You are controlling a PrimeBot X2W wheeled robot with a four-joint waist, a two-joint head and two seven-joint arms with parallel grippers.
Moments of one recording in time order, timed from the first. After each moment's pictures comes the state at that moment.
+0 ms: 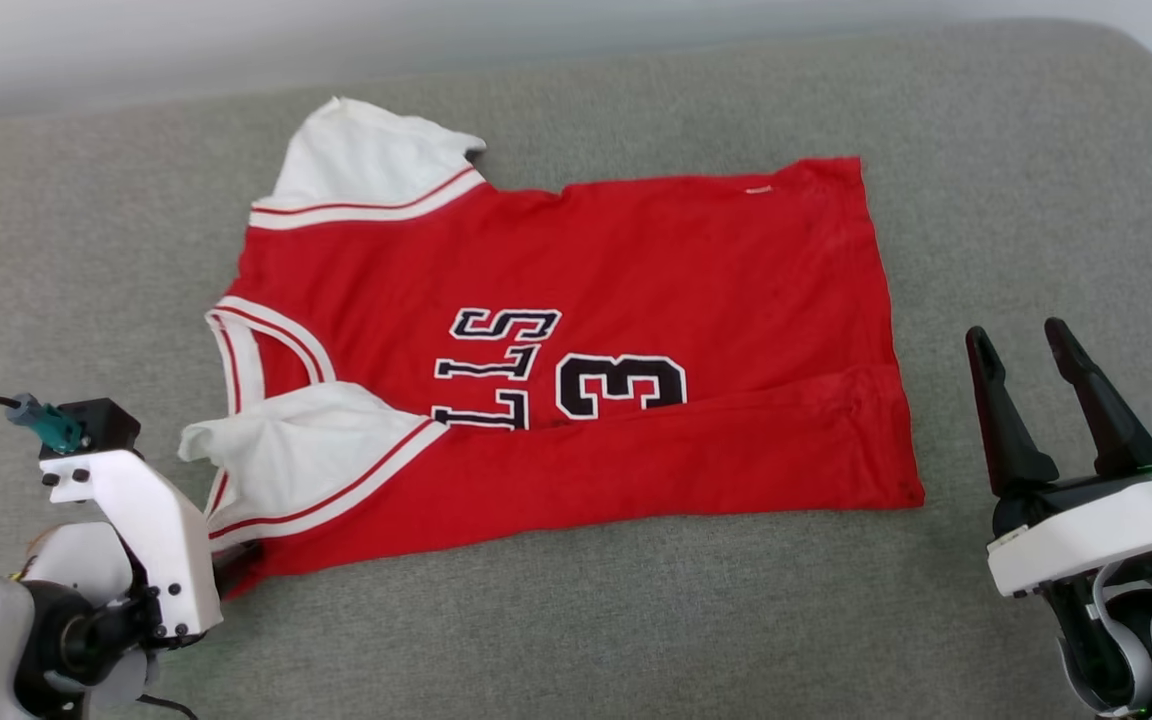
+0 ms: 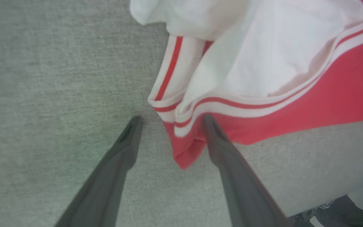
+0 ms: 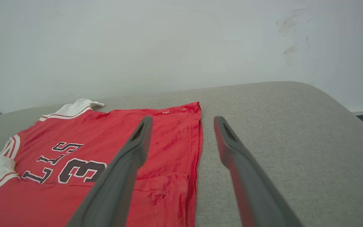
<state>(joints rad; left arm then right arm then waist) -0.22 0.58 -0.17 0.04 -0.78 0.15 0.94 -0.17 -0.19 0.02 0.00 0.36 0.13 -0.04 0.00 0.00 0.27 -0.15</state>
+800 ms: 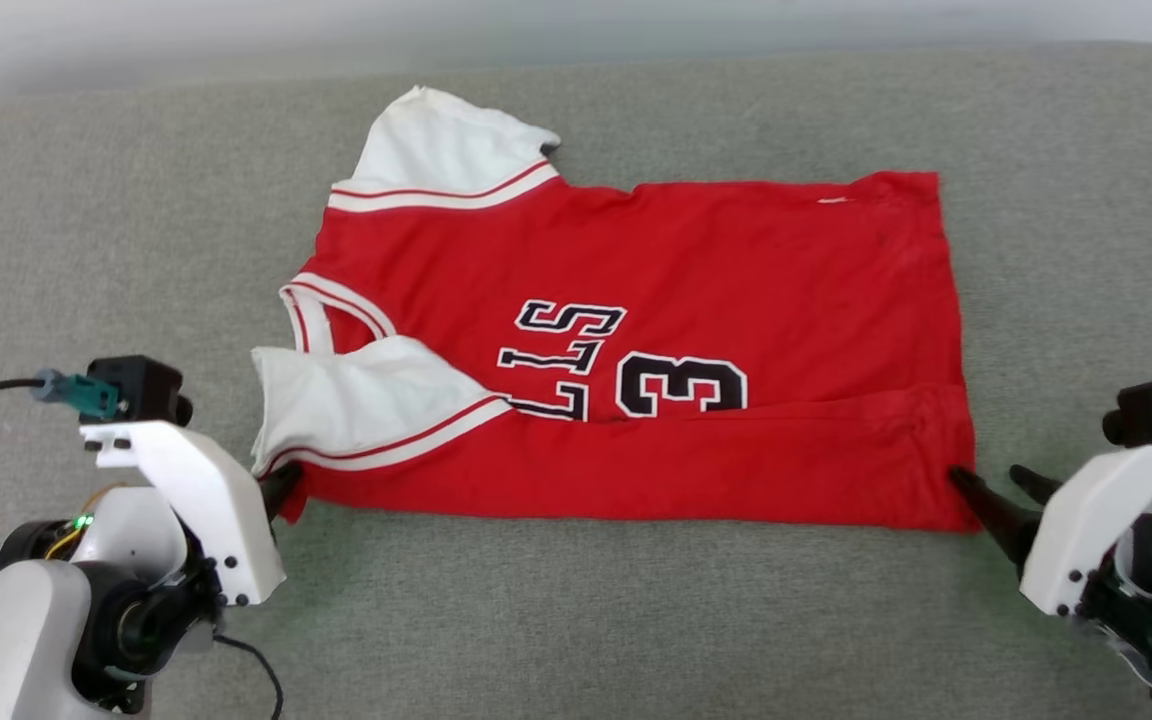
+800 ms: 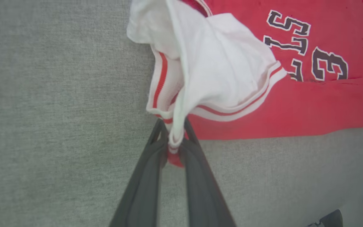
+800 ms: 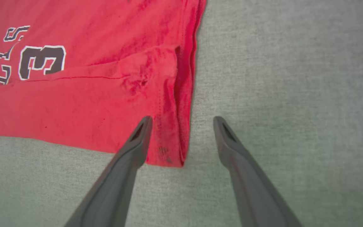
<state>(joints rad) -0.24 0.50 -0.18 -0.04 -0.77 0.11 0.77 -0.22 -0.28 -0.01 0.16 0.55 0.13 0.64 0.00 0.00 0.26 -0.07</state>
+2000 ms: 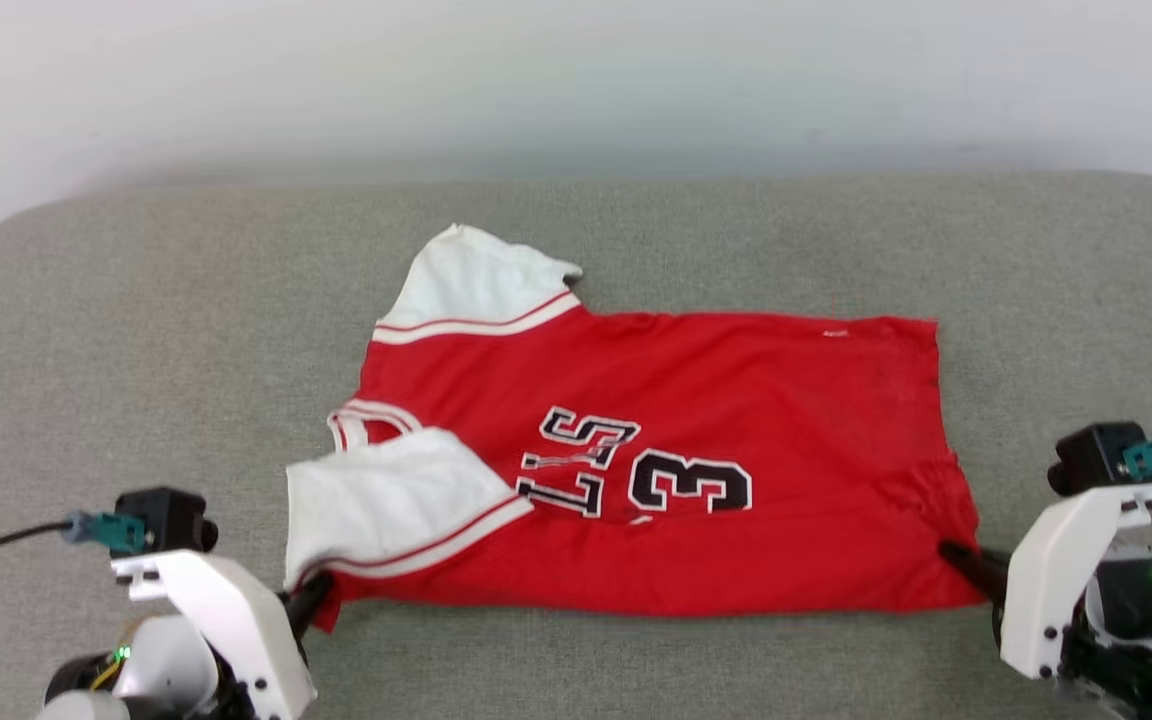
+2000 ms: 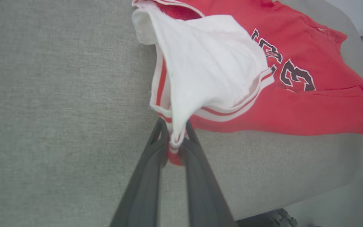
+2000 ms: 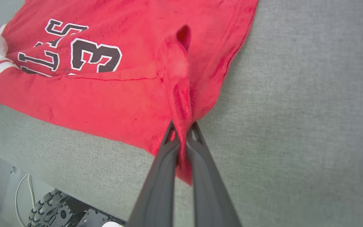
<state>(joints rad) -0.04 0.44 -0.18 -0.10 -0.80 0.13 0.65 -0.15 -0.29 0.04 0.08 0.57 0.13 0.81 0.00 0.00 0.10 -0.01</state>
